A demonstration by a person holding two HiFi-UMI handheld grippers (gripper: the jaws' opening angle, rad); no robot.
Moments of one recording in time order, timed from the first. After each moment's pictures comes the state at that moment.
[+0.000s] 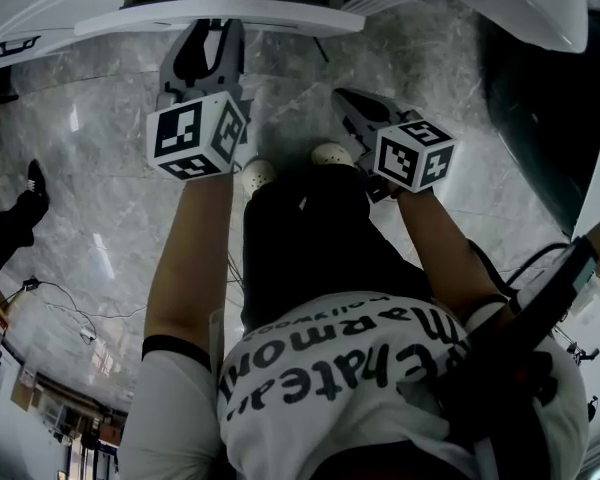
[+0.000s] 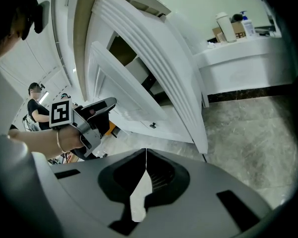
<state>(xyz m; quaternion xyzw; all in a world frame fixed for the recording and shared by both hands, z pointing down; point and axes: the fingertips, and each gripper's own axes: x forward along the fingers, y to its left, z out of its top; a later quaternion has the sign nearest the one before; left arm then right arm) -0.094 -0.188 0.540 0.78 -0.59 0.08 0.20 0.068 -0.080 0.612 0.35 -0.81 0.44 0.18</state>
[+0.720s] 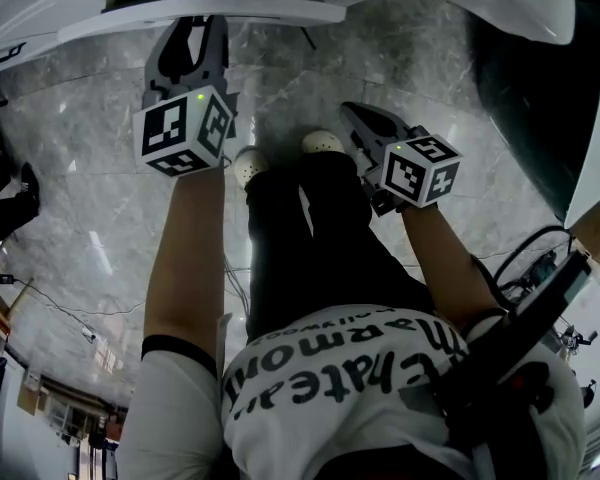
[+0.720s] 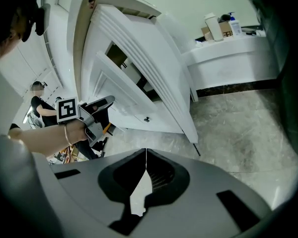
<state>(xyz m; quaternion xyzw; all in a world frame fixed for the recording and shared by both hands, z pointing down) -0.093 -0.190 0.540 0.78 -0.59 0.09 0.21 0.103 -0.044 0.601 0.37 -0.77 0.47 0.20</state>
